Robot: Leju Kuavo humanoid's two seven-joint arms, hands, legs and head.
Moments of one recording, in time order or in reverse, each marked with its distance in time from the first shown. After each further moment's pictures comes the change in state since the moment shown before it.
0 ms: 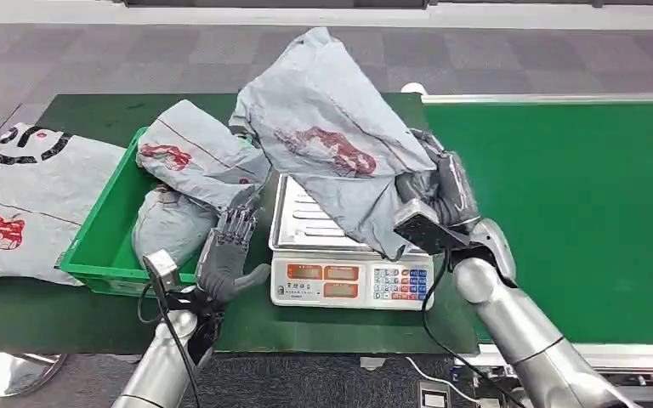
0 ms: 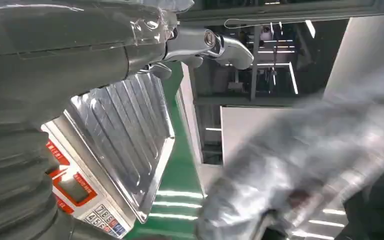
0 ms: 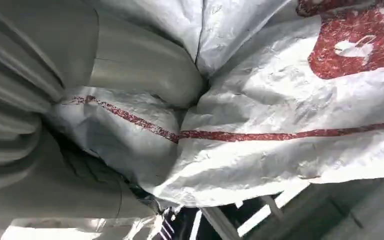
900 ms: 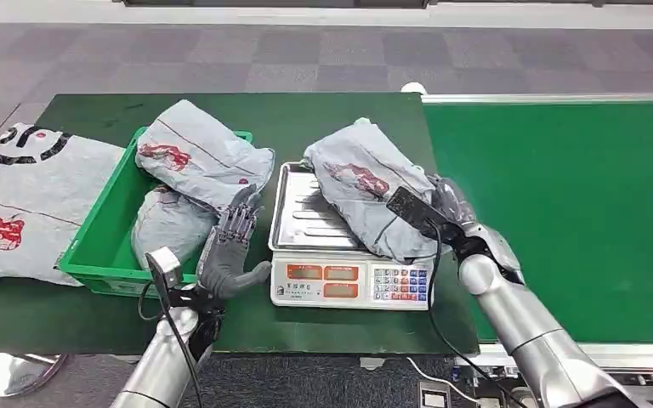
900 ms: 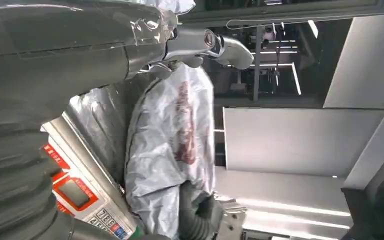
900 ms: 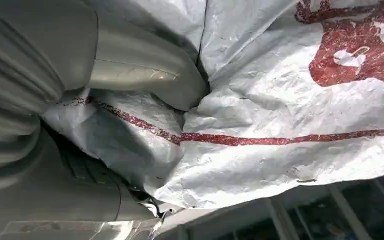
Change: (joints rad) left arm -0.016 0.001 0.000 0.019 -0.008 0.010 0.000; right arm -0.052 0.015 -0.049 0.262 0.164 0.314 0.437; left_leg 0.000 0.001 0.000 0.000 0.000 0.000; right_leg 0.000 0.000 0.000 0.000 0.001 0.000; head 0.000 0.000
